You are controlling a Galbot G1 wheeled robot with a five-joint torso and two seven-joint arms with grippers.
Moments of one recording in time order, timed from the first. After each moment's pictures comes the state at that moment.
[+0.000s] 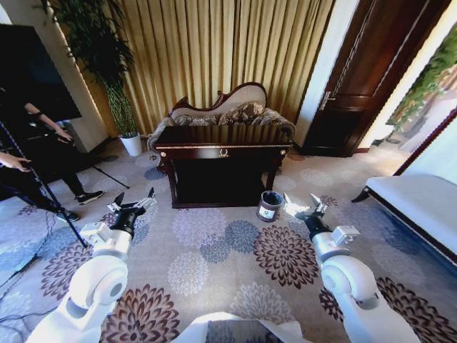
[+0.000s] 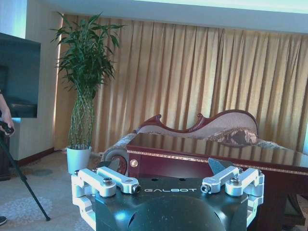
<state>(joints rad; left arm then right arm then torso) 1.47 -0.98 -0.60 -2.41 -0.71 0.31 -0.52 -1.52 1.13 0.66 2.30 0.52 -0.27 0.21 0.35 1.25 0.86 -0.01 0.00</state>
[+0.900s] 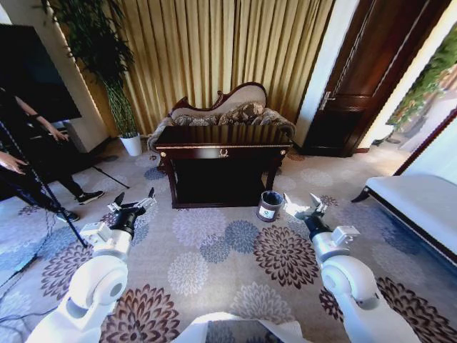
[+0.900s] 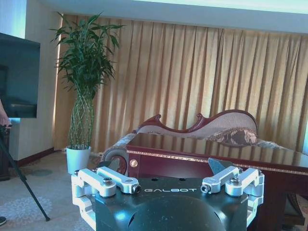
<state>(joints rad) 1.47 -0.98 -0.60 -2.41 -0.71 0.31 -0.52 -1.52 1.13 0.66 2.30 0.52 -0.27 0.21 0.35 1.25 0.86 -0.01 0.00</state>
